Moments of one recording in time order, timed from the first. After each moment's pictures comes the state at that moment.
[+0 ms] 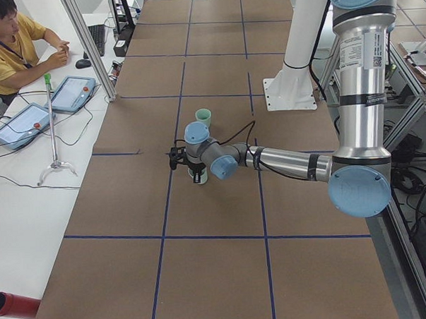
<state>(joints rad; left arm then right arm) -1.02 -1.53 -1.69 -2.14 -2.21 -0.83 1.56 -1.71 1.79 -1.68 2.26 -0.04</state>
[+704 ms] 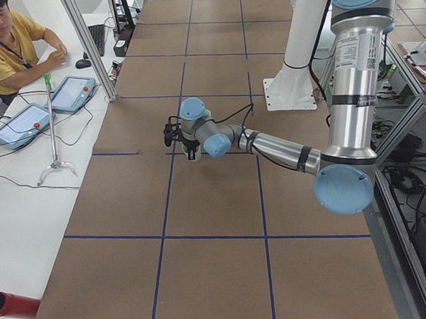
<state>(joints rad) -1.02 -1.67 -1.81 -2.02 -2.23 -0.97 1.56 -1.71 1.79 -1.68 2.26 -0.04</state>
